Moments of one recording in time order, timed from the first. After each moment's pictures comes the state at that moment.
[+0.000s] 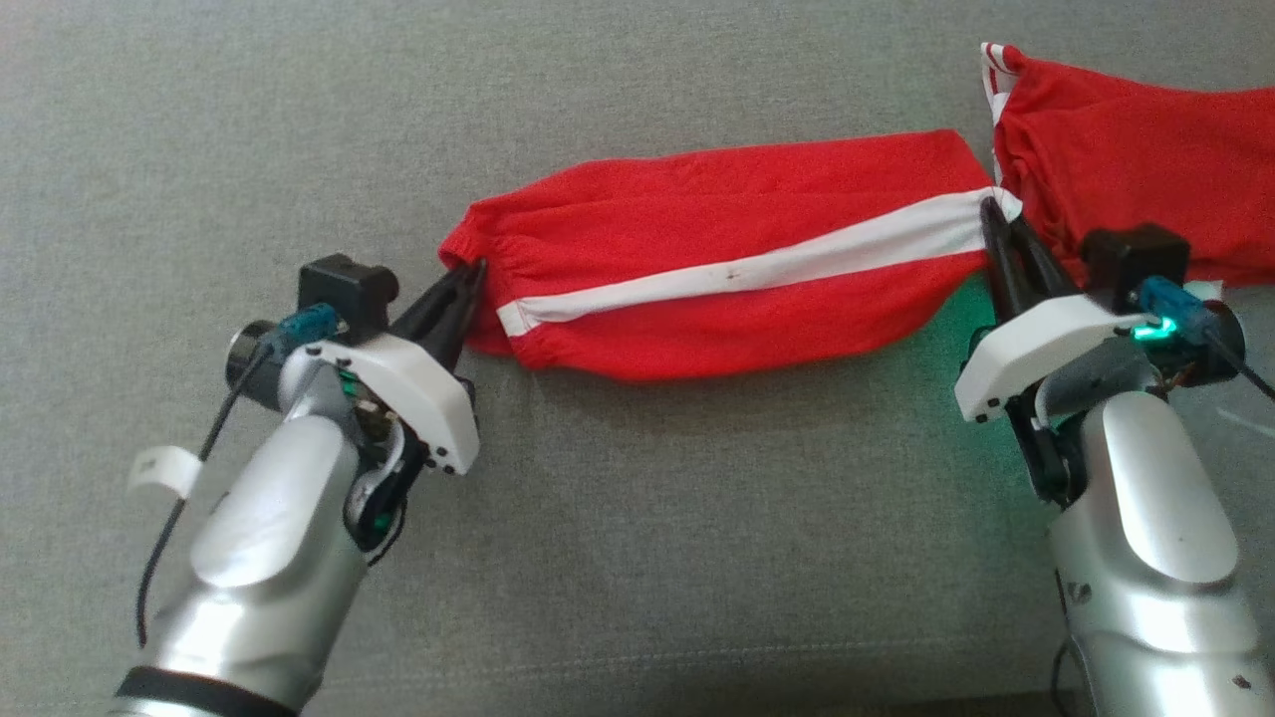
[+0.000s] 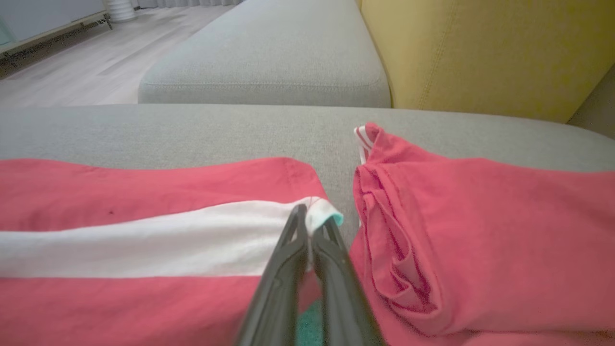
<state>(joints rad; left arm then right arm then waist) -0.56 0.20 -0.52 0.57 -0.42 -0.12 -0.09 -0.47 -0.05 -0.01 0.44 0.01 0.13 0.05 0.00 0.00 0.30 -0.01</state>
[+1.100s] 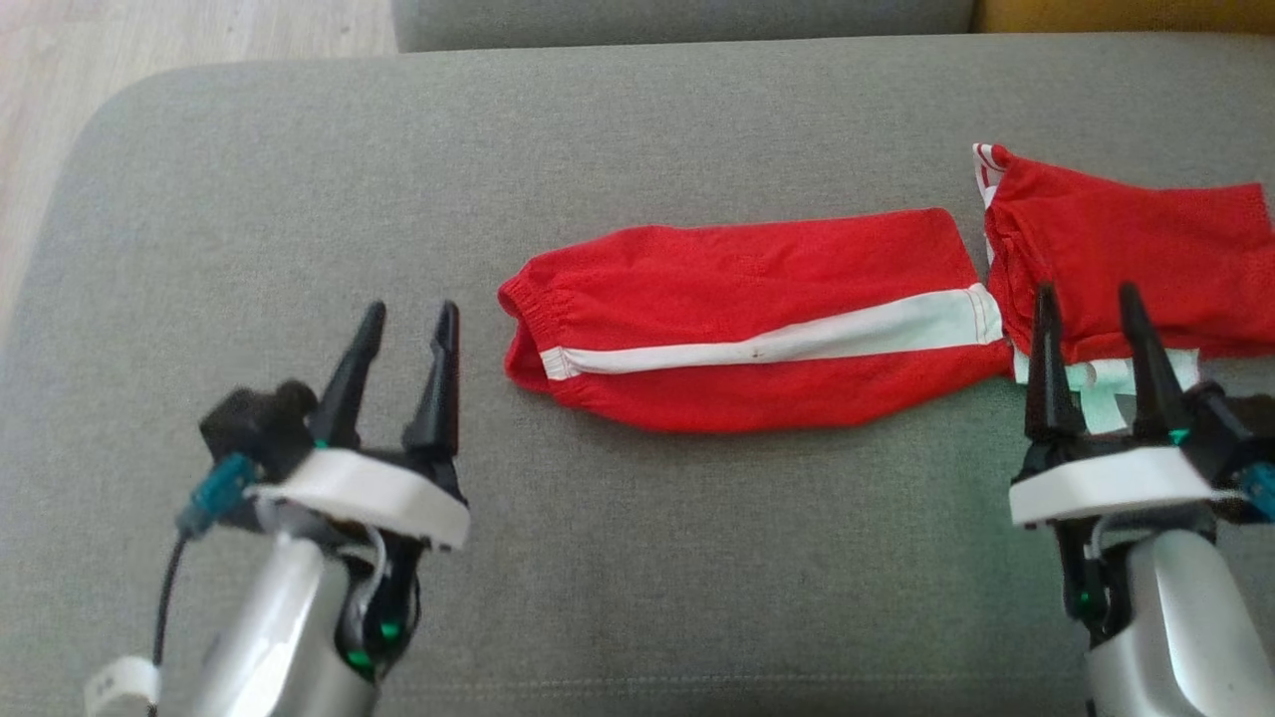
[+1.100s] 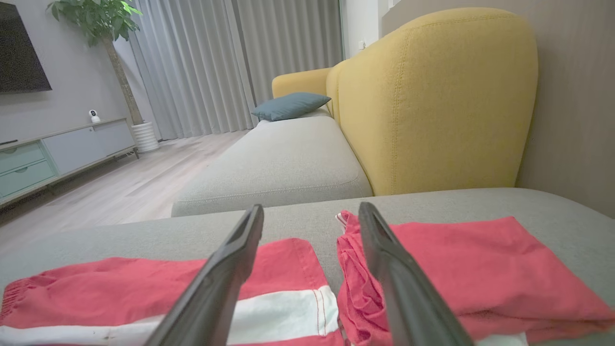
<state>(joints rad) -0.27 0.15 -0.34 0.28 -0.48 0.00 -0.25 -0.21 -0.05 -0.07 0.27 0.14 0.13 -0.21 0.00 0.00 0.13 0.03</state>
